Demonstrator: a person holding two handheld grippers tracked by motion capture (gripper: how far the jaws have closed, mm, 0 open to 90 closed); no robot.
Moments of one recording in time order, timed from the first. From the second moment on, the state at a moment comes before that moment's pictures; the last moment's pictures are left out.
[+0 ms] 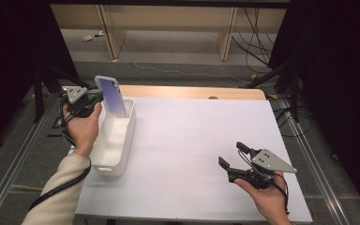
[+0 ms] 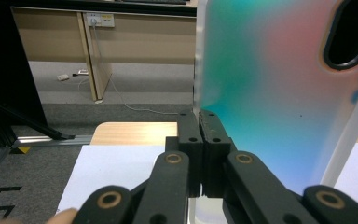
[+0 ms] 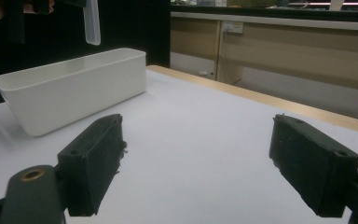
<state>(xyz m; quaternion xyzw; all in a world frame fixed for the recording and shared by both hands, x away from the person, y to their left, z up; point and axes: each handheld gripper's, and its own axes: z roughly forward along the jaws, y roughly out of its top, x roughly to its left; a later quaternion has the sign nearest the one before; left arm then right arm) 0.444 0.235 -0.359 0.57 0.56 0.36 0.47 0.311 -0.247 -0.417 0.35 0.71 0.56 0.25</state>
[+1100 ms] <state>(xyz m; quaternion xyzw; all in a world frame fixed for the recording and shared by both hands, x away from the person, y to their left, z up) 0.466 0.229 -0.362 0.57 0.57 0.36 0.46 0.307 -0.248 -0.418 0.35 0.70 0.57 0.26</state>
